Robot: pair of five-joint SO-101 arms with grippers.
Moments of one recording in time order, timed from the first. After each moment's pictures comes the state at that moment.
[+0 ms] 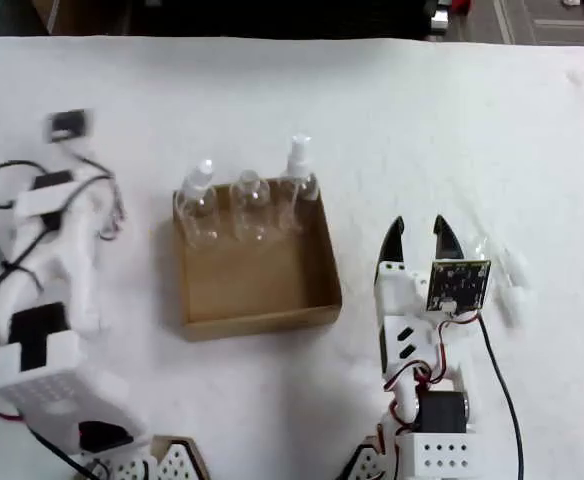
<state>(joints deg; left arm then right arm) -22.8 13.2 16.7 53.2 5.8 -3.3 -102.7 96.4 25.6 2.5</state>
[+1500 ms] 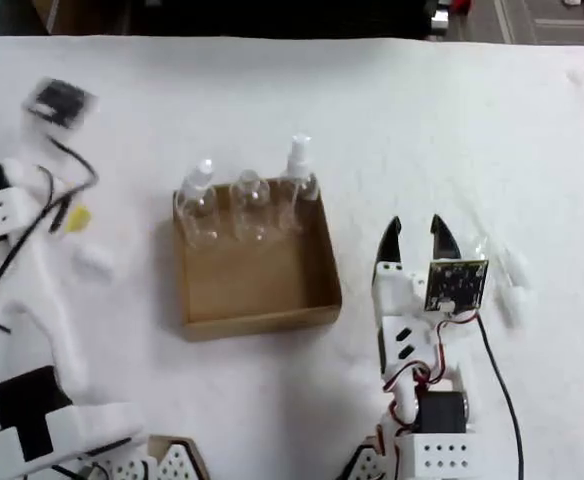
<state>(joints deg) -28.1 -6.6 11.3 70.2 -46.9 -4.1 -102.7 96.4 25.6 2.5</state>
